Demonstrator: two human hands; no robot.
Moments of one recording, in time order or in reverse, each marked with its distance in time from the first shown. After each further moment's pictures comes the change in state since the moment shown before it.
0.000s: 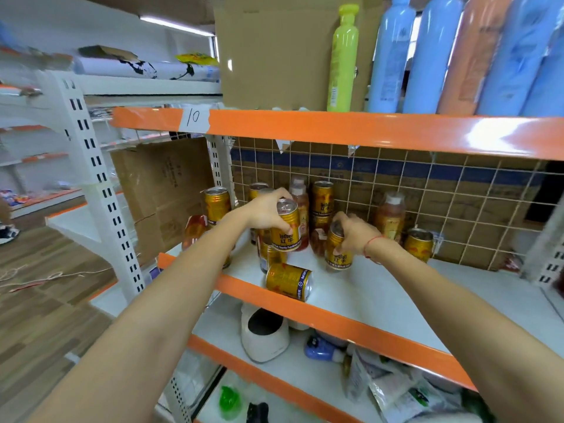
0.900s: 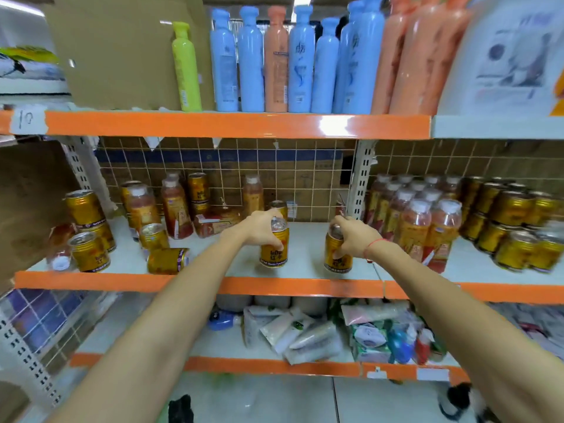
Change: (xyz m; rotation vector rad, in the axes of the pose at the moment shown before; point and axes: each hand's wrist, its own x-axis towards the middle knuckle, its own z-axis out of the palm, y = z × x) left_hand -0.051 0.215 0.146 0.013 -0.232 0.246; right_hand -0.261 0.157 -0.073 -0.035 0.041 0.352
